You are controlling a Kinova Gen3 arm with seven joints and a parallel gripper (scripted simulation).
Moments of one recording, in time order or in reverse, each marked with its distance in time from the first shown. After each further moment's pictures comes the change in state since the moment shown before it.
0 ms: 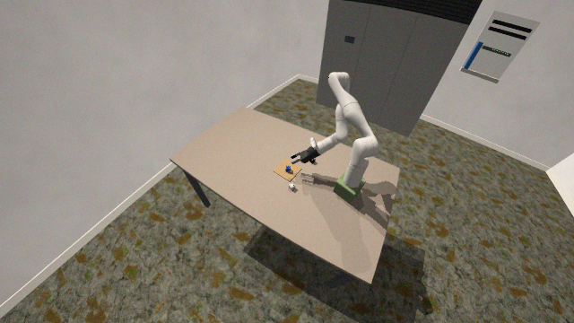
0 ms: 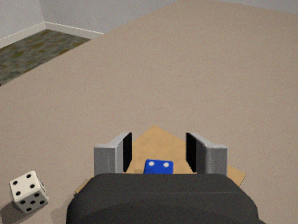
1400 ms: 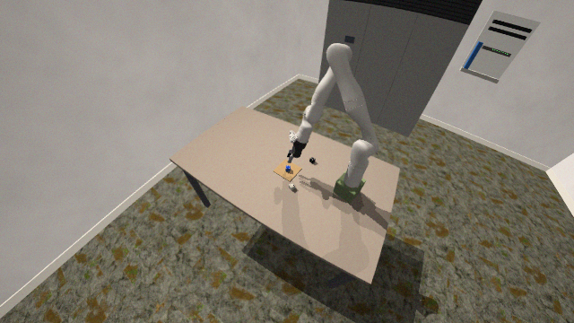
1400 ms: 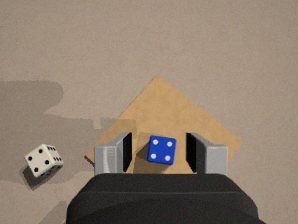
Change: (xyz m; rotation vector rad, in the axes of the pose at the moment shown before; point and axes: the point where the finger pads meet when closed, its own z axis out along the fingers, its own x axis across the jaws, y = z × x) arm -0.006 -0.032 0.010 -0.649 0.007 -0.028
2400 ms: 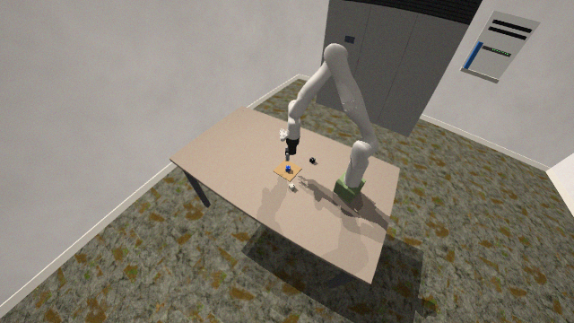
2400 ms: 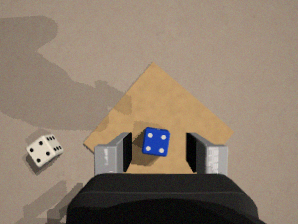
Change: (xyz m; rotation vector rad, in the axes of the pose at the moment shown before) arm 0.005 -0.017 -0.009 -0.228 0.012 -0.005
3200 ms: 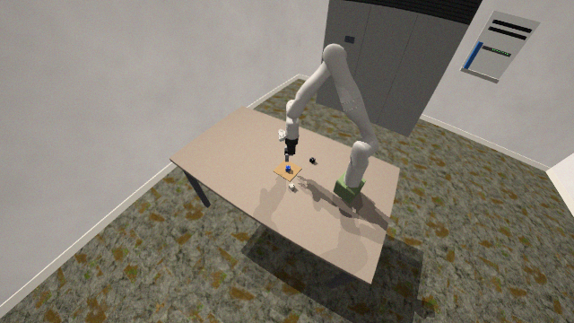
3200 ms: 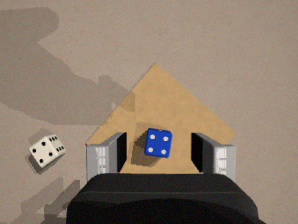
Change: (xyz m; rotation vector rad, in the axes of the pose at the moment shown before) arm -0.002 -0.004 -0.001 -0.020 -0.003 -0.005
